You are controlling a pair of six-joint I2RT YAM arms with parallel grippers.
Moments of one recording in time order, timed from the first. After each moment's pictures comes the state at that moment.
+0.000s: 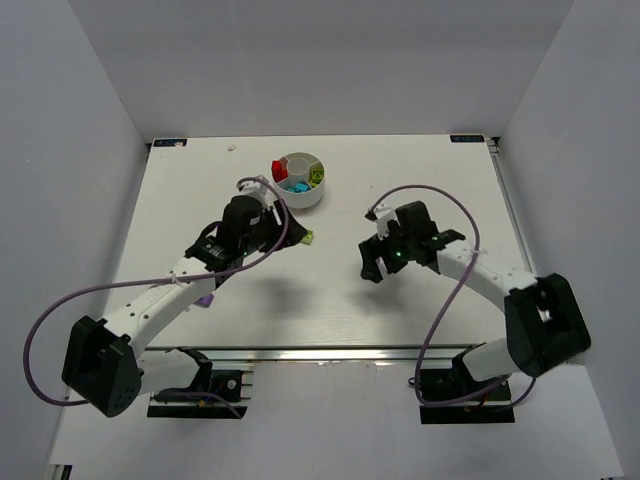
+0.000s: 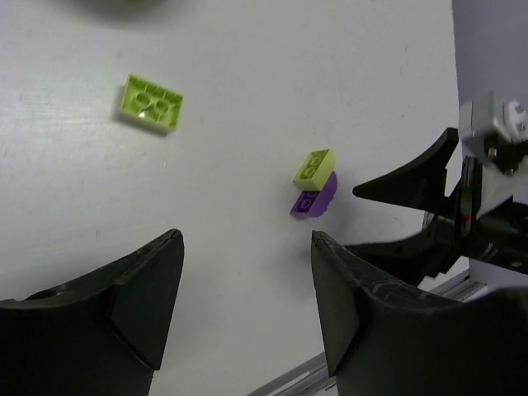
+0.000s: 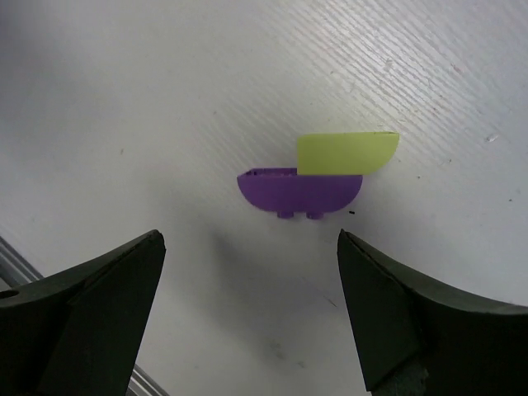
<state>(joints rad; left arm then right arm) -0.55 1.24 0.92 -0.19 0.04 -0.67 0.46 1.39 0.81 -0.32 -0.39 -0.17</state>
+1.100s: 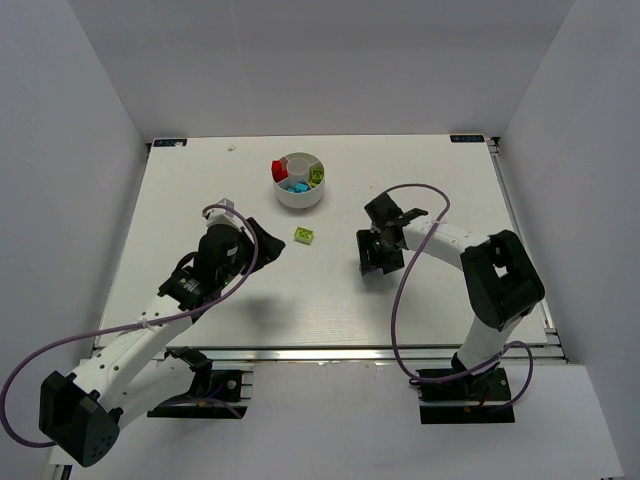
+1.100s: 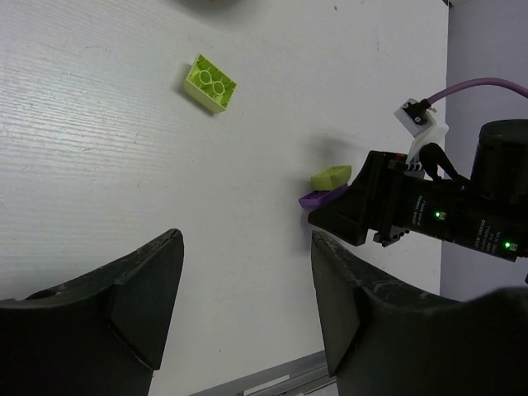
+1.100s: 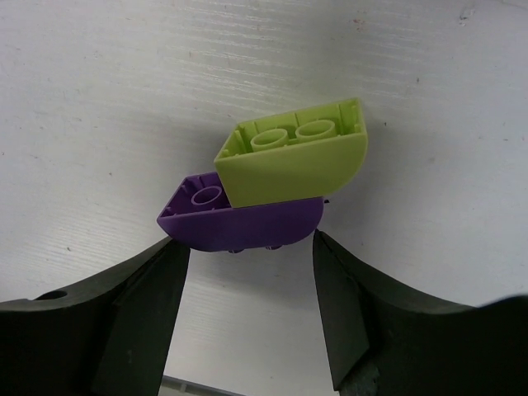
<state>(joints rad) -0.55 0.91 0.68 -0.27 -0.13 -0.87 0.57 1.74 1.09 -0.59 -0.05 0.38</state>
